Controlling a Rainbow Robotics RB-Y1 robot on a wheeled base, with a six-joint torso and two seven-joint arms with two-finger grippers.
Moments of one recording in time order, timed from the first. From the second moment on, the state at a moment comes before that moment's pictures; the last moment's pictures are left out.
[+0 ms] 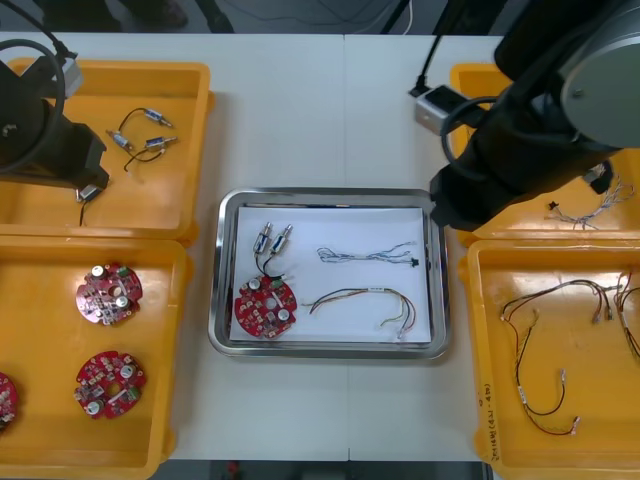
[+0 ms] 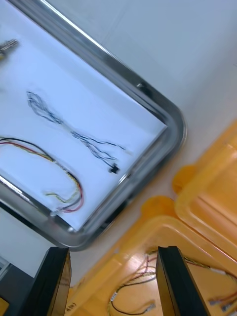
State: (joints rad) right arm -0.87 -0.73 0.39 -2.06 -1.02 1.92 1.21; left arm -0.63 0.86 -0.03 -1.95 0.87 1.91 -1.13
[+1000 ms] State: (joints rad) right arm -0.97 -0.46 0.84 -2.03 -0.82 1.90 1.65; left arm -0.19 0.86 0.33 -2.27 0.95 1.91 -1.13
